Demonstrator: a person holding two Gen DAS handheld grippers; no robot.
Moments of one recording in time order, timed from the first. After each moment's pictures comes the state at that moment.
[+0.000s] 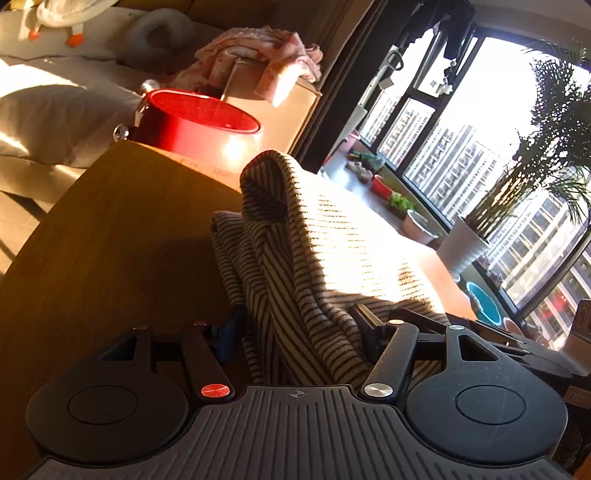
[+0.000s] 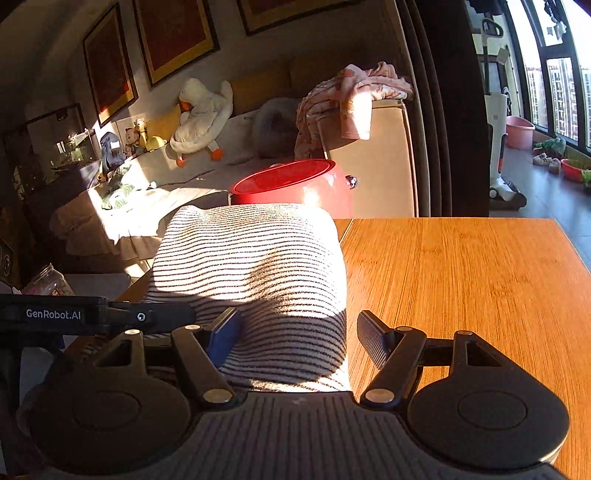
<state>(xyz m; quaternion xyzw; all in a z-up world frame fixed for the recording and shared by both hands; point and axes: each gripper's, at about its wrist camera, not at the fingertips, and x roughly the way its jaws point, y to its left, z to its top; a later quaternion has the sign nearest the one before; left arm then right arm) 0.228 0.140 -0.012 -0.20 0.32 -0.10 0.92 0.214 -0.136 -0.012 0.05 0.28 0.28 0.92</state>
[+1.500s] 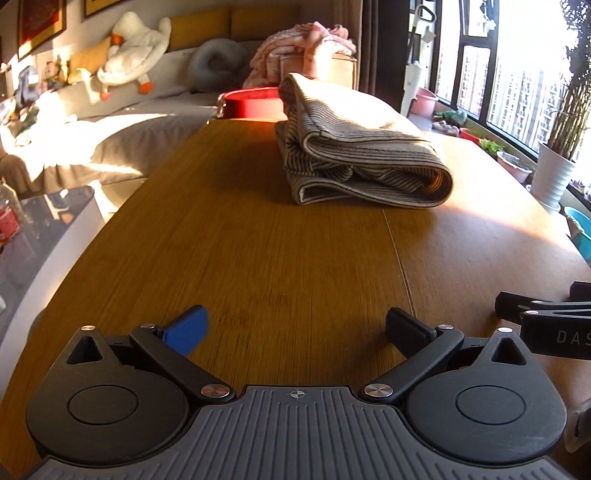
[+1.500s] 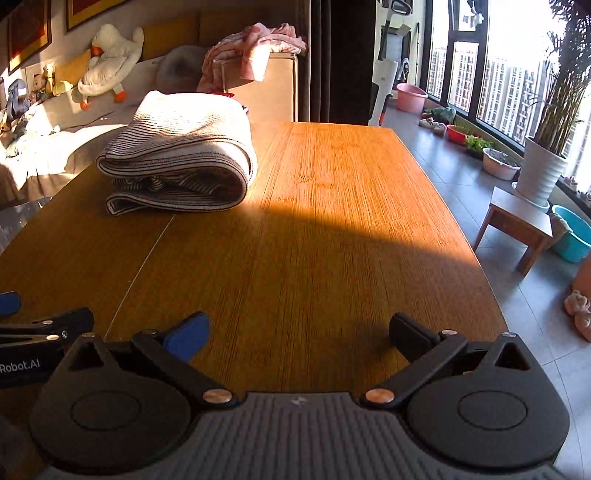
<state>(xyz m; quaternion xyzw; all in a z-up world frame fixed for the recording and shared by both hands) 0.029 0.037 -0.021 -0.03 0.35 0.08 0.93 0.023 -0.181 -0.026 -0.03 0.36 0.08 0.93</state>
